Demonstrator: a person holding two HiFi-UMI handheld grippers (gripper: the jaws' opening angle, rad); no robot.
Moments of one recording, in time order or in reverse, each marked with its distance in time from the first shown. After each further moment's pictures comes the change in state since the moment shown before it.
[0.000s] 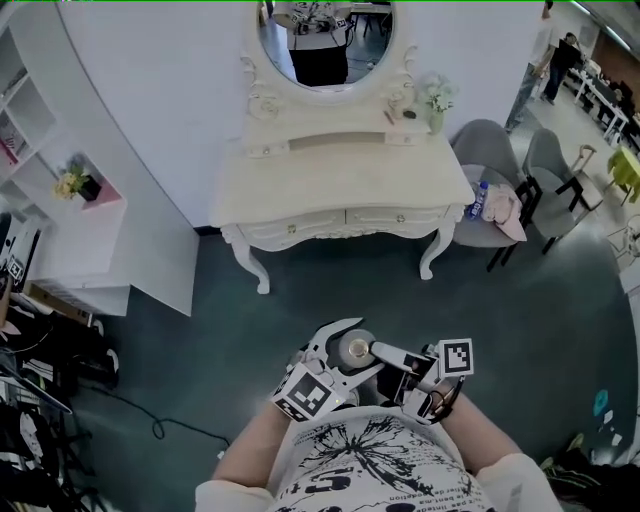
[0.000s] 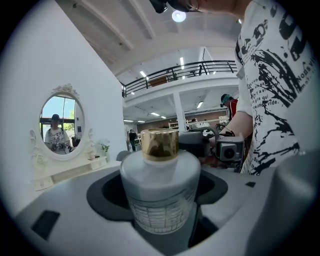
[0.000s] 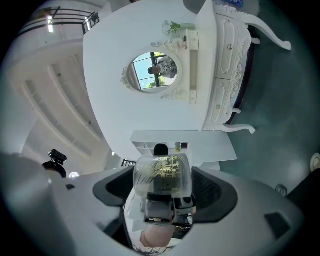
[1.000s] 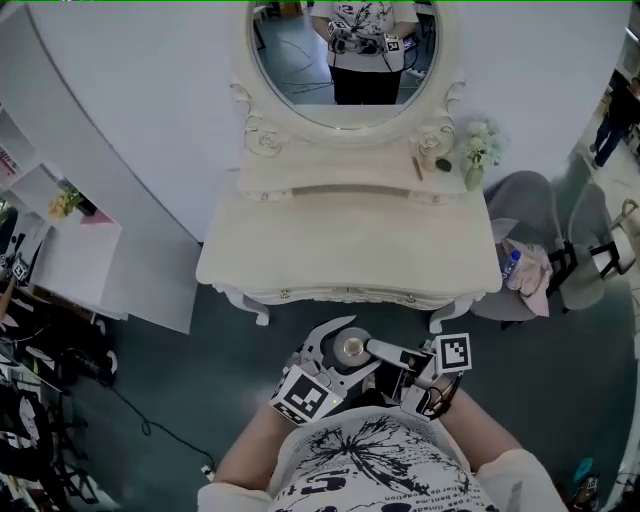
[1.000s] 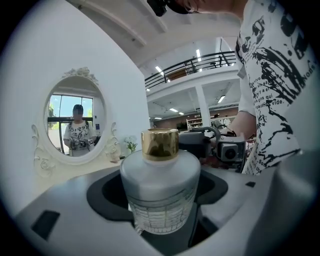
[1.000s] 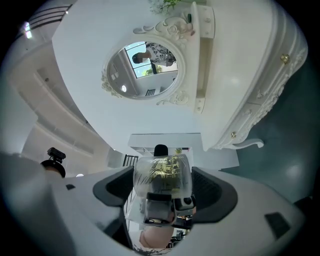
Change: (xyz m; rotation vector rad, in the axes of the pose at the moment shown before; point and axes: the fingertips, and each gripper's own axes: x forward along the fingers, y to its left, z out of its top) left arm 0.154 0.262 -0.003 -0.034 0.040 0.186; right arm 0.082 -0.032 0.286 0.043 0.165 0.018
